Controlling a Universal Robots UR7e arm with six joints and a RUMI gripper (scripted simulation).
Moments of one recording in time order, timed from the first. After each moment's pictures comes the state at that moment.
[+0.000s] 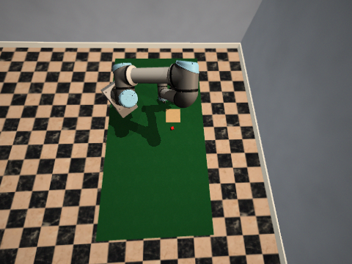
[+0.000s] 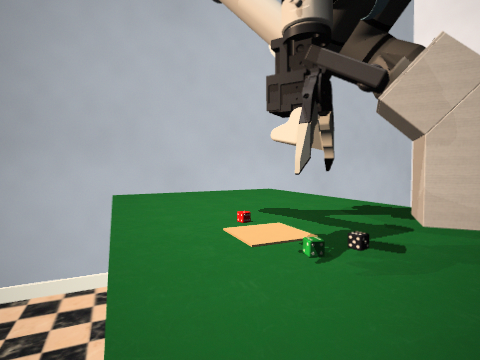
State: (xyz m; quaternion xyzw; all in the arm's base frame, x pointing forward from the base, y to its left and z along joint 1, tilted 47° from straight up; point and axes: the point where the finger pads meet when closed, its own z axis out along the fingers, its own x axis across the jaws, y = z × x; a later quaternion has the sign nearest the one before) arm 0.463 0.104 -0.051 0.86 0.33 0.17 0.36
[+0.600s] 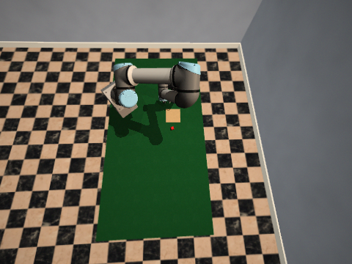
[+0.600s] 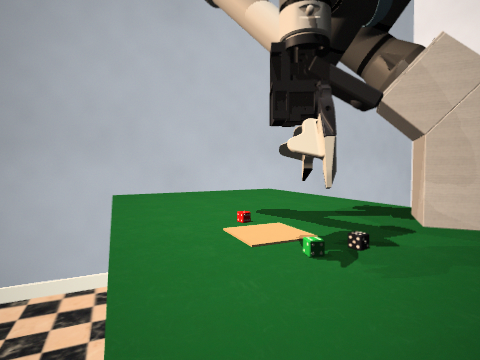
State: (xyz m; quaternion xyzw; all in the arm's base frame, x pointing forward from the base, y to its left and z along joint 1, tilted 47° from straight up) arm 0.473 0.094 -0.061 0.75 0.53 0.08 0.39
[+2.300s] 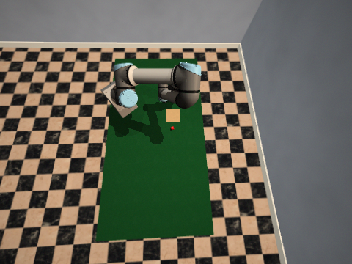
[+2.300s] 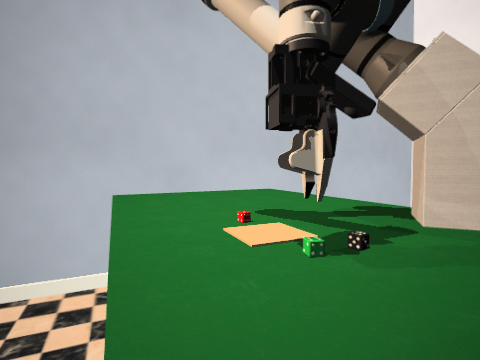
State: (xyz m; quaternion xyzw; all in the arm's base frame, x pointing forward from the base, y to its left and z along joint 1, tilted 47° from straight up) arm 0.478 0.089 -0.065 0.69 0.61 0.05 0.39
